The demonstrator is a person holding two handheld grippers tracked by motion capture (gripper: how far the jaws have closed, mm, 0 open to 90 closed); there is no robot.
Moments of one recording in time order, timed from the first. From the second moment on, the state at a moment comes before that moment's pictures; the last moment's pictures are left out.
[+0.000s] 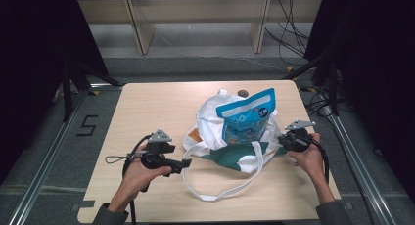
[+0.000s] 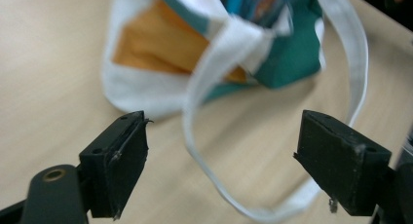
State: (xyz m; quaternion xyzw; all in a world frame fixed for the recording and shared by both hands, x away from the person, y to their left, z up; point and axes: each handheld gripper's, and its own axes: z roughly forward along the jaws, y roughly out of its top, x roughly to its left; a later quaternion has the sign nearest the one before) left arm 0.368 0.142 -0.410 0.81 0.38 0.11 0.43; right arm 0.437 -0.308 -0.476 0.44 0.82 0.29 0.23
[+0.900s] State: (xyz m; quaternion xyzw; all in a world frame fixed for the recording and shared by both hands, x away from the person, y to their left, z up) left arm 0.407 0.062 -0.506 0.86 0.34 0.13 0.36; right arm 0.409 -0.297 -0.483 0.41 0.84 0.28 0.23
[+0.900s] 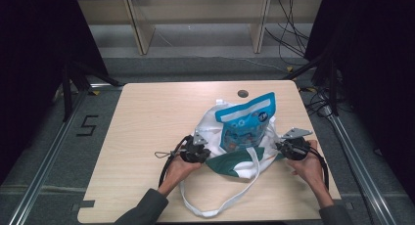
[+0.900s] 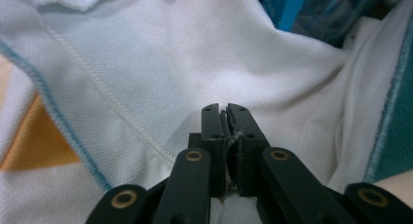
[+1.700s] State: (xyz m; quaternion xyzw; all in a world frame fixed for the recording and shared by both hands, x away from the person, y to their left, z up) left arm 0.425 0.092 -0.443 0.81 0.36 0.17 0.44; right arm 0.433 -0.269 -0.434 0.34 0.84 0.35 0.23
